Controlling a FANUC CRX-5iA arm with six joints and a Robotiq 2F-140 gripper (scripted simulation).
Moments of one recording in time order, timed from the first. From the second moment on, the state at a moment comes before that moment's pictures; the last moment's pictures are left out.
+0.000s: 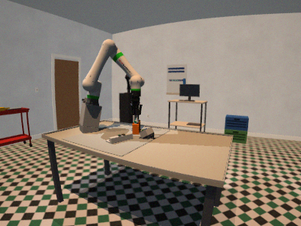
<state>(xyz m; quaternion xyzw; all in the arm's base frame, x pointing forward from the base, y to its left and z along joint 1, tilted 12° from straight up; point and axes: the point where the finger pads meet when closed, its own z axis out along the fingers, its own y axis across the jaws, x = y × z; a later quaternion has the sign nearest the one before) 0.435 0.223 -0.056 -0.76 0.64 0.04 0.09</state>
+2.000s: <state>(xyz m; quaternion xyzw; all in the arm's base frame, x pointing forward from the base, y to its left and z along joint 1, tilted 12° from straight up) 0.435 0.222 -0.056 -0.84 0.52 0.04 0.11</state>
